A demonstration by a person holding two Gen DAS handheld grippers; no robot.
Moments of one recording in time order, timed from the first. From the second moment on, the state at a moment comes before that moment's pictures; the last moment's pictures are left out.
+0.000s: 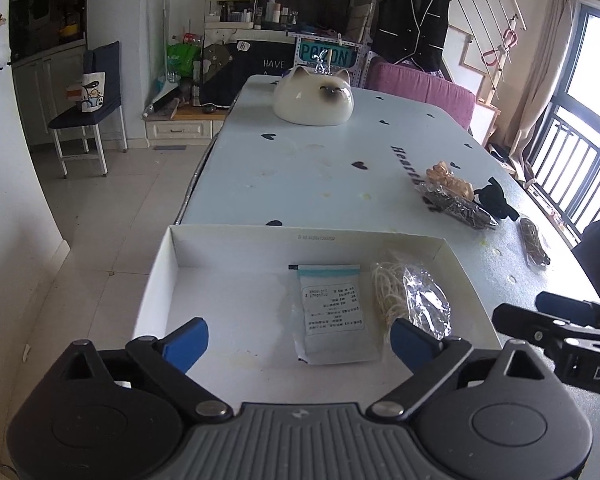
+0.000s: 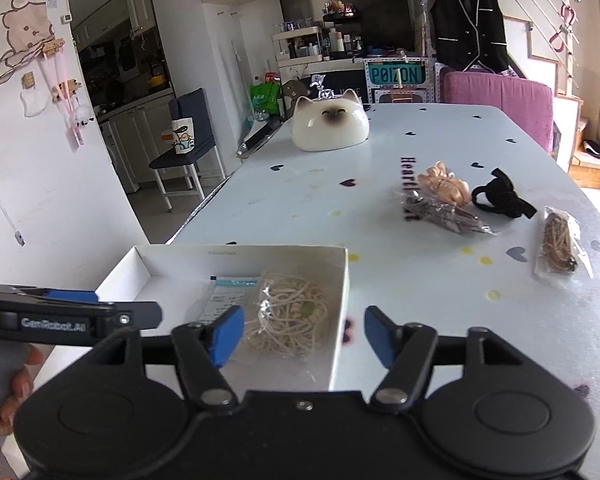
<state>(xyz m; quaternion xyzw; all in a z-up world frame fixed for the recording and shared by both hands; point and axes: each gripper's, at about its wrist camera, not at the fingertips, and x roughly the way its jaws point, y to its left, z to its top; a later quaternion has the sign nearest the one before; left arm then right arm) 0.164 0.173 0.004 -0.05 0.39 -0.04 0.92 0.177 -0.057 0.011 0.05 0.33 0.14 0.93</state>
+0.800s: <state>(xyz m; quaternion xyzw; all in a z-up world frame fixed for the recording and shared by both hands) 0.120 0.170 0.020 -0.02 0.35 -0.01 0.94 0.150 -0.079 0.019 0.00 0.30 0.12 0.95</state>
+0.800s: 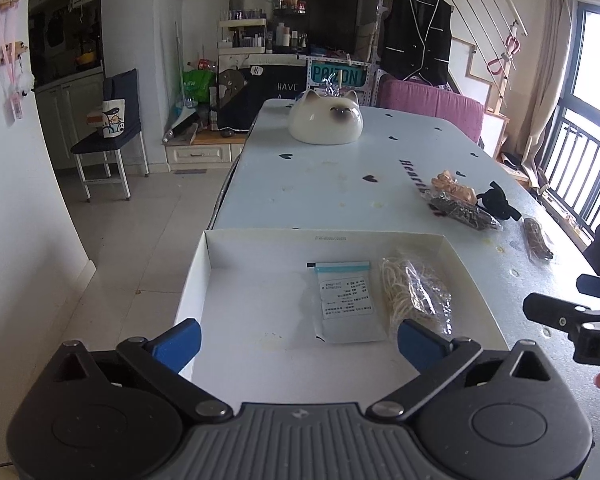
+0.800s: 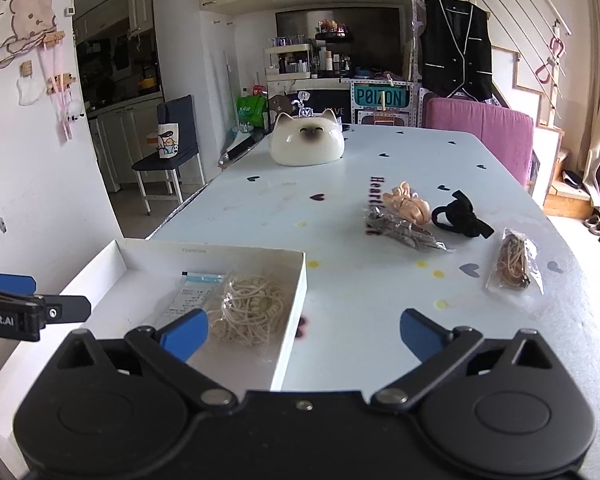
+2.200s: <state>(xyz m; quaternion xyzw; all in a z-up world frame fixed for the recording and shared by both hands) 0.161 -0.014 0.034 0.00 0.31 -0.07 0.95 0.146 -0.244 0.028 0.03 0.28 0.06 0.96</state>
